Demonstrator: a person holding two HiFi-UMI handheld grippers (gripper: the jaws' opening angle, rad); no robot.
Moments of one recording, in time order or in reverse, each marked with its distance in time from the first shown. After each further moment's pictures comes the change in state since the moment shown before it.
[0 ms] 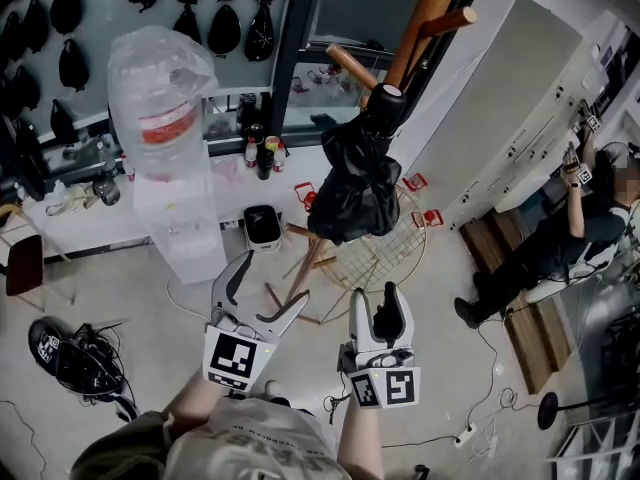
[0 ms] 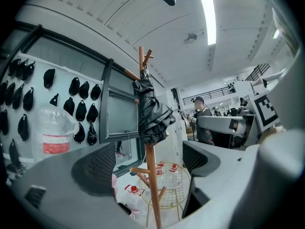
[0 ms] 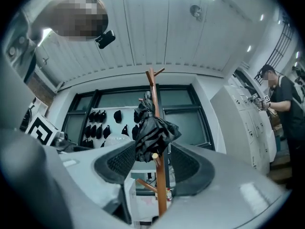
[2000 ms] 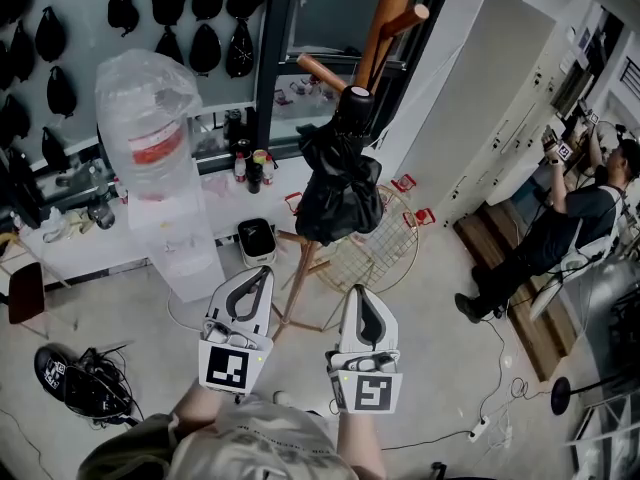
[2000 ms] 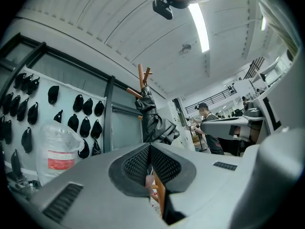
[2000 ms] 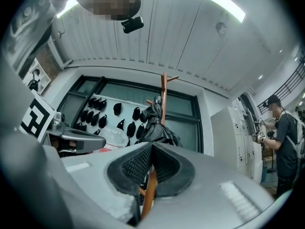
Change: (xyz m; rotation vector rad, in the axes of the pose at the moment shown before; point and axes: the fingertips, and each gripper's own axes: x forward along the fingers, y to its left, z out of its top) left arm -0.014 0.005 0.042 0.025 -0.224 0.058; right arm 0.005 0.034 0.028 -0.213 -0.048 -0.077
